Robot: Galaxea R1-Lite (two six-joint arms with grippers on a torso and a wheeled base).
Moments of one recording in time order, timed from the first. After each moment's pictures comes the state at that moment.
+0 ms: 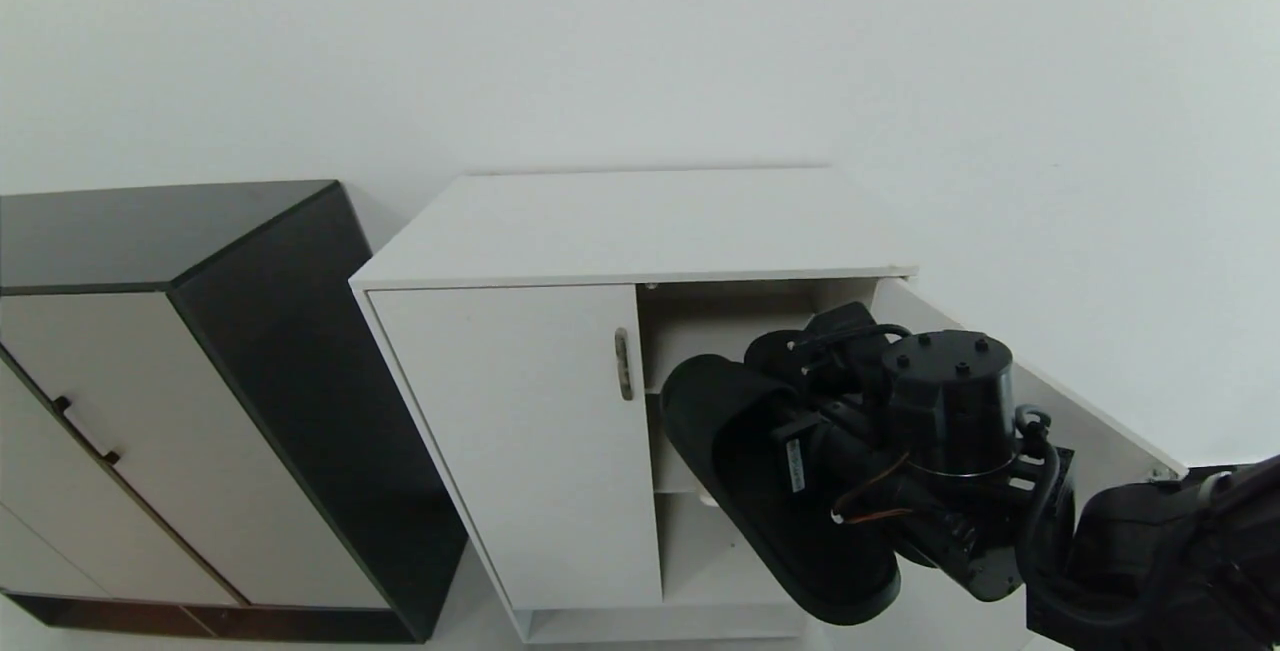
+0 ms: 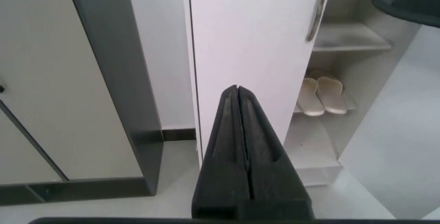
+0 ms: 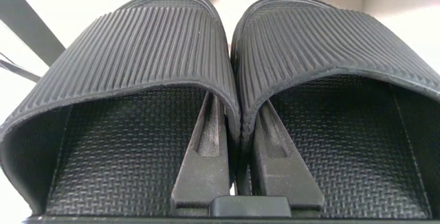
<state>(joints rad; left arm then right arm) -0.01 0.00 0.00 0.00 -0.01 0.00 0.82 1.83 -0.78 -0.79 -0.41 0.04</state>
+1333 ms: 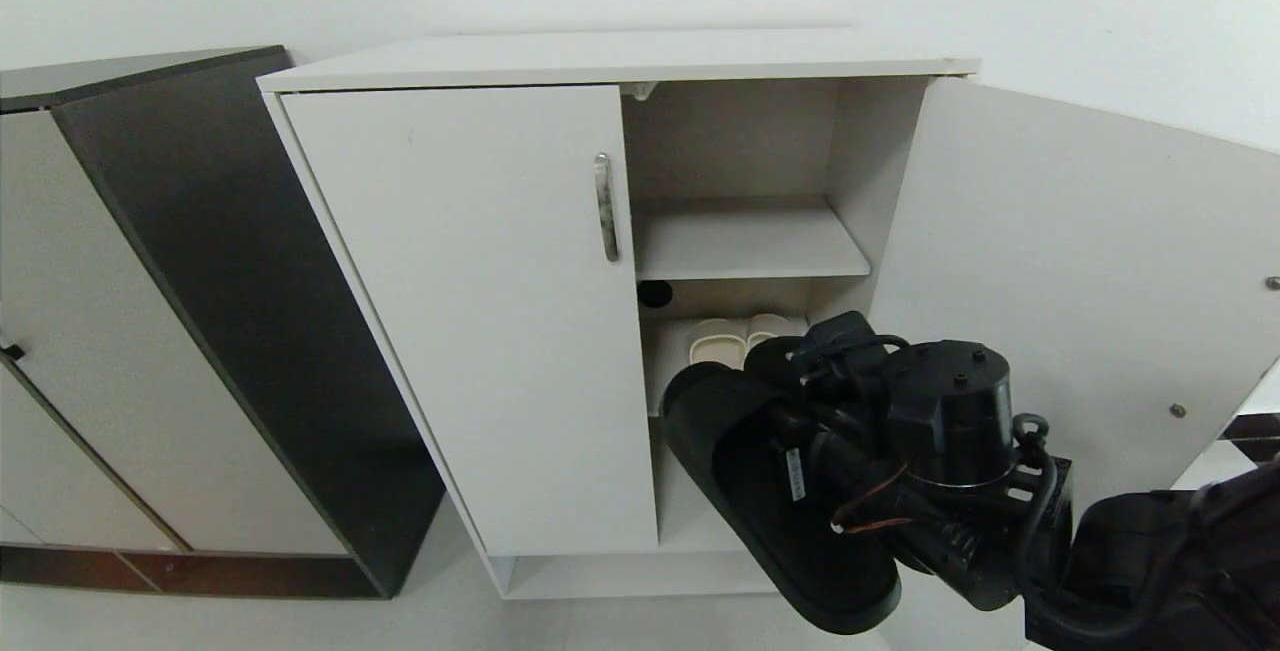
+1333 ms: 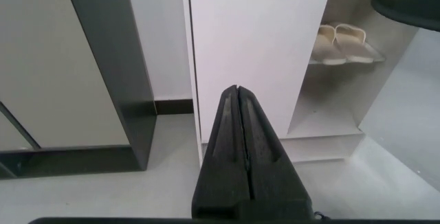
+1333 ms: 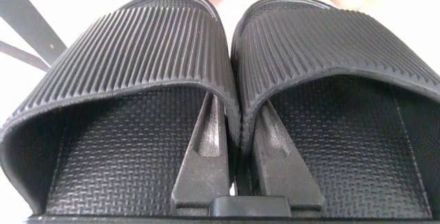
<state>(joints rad) -0.01 0.00 0.00 0.00 -0.01 0.00 0.82 1.83 -0.76 -0.82 -0.41 0.03</state>
